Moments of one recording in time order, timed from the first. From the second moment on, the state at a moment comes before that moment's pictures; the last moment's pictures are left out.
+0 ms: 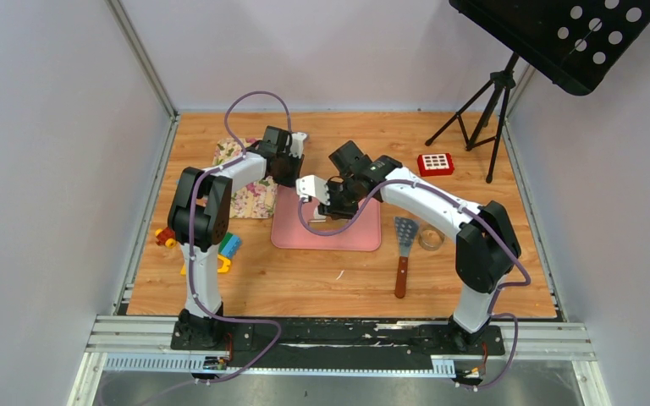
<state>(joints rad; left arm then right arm) -0.33 2.06 1.43 -0.33 0.24 0.01 0.74 1.80 1.49 -0.74 -0.36 -0.89</state>
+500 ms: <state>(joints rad) -0.33 2.06 1.43 -0.33 0.24 0.01 0.75 1.77 1.52 -0.91 -0.41 -0.85</state>
